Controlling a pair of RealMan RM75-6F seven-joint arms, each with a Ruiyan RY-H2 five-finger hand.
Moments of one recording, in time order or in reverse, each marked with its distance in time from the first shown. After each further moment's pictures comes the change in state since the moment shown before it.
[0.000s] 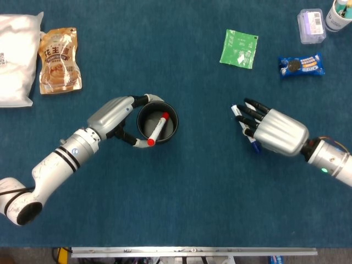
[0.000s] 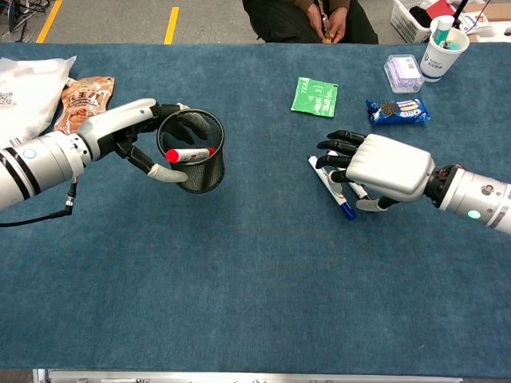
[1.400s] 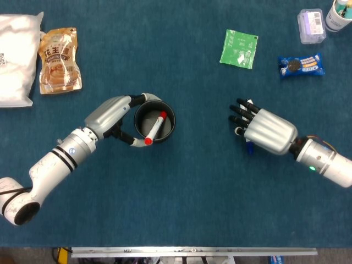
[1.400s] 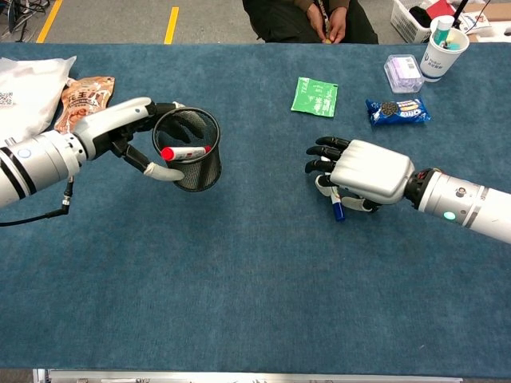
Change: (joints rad) left arm 0.003 0.006 0.008 0.013 0.015 0.011 -0.030; right arm 0.037 -0.059 -0.016 0.025 0.062 -0.059 -0.044
